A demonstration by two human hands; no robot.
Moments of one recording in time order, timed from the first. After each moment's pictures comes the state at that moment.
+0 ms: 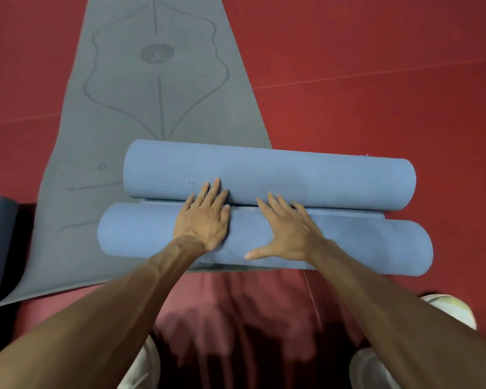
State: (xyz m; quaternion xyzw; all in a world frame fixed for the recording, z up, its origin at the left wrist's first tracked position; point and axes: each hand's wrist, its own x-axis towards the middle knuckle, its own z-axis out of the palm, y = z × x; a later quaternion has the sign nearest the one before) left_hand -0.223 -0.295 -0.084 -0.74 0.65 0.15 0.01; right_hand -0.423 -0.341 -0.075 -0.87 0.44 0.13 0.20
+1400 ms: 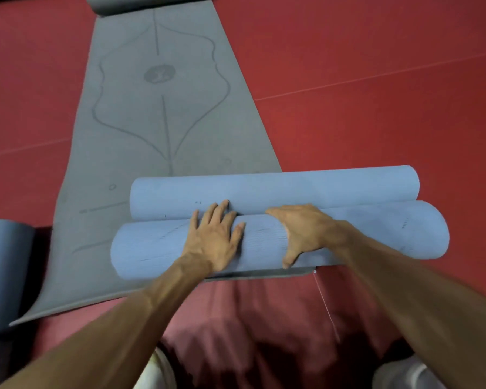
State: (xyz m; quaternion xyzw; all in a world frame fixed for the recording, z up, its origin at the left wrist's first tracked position) left_hand -0.229 -0.288 -0.065 -0.74 0.66 0.16 0.04; right_hand -0.422 -0.381 -0.059 -0.89 0.38 0.18 0.20
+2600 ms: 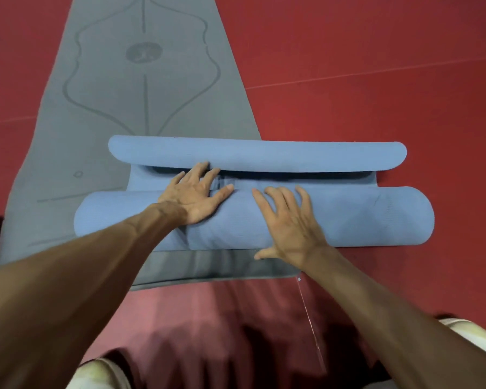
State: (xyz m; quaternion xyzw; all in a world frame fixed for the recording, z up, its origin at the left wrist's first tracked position) left_hand -0.204 -0.371 -0.072 -0.73 0.66 0.19 0.04; right_hand -0.429 -0.369 -0.094 -0.91 0.41 -0.01 -0.03
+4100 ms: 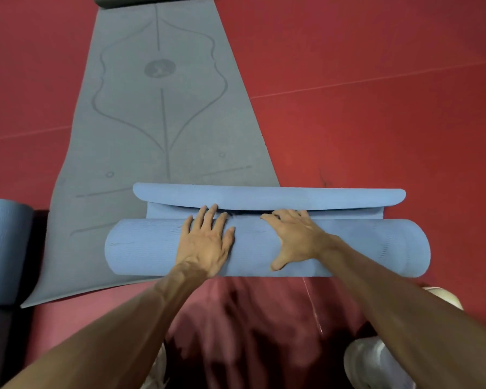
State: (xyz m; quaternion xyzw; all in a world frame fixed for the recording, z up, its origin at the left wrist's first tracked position) left_hand -0.245 -0.247 -0.071 -0.75 0.65 0.10 0.03; right_hand -0.445 -0.337 -0.062 -0.88 0.40 0.16 0.20
